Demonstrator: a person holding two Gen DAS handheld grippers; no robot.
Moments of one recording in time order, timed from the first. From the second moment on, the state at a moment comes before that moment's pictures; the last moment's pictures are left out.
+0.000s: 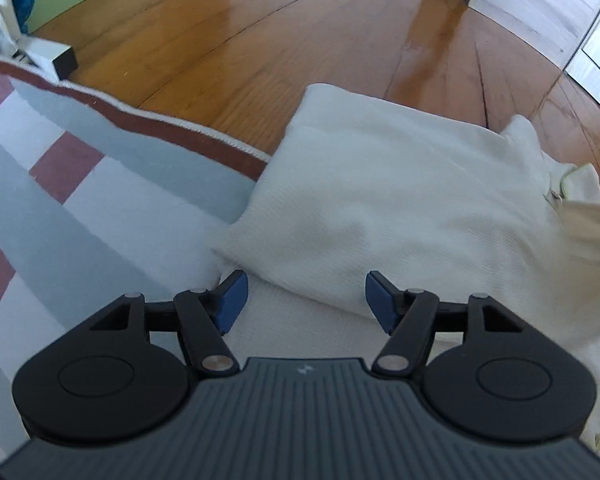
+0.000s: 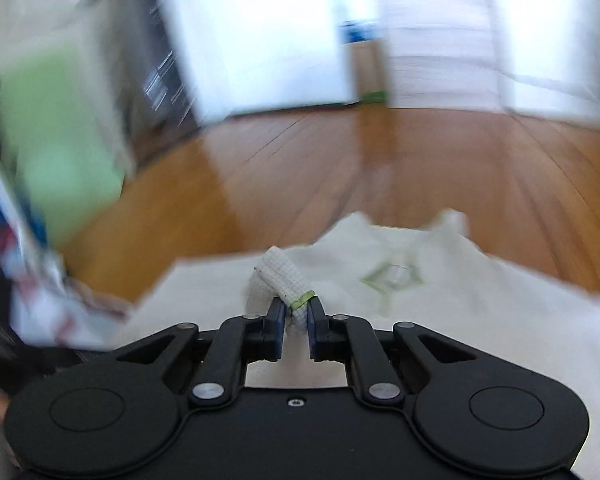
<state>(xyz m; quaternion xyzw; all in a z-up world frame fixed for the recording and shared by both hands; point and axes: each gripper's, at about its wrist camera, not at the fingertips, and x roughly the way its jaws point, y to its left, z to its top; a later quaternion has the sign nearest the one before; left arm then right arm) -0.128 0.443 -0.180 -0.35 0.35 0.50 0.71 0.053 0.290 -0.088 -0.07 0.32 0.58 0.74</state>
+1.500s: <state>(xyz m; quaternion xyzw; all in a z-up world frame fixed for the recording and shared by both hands) -0.128 0.433 -0.147 -0.33 0.34 0.52 0.71 0.203 0.228 -0.144 -0.10 0.42 0.45 0.78</state>
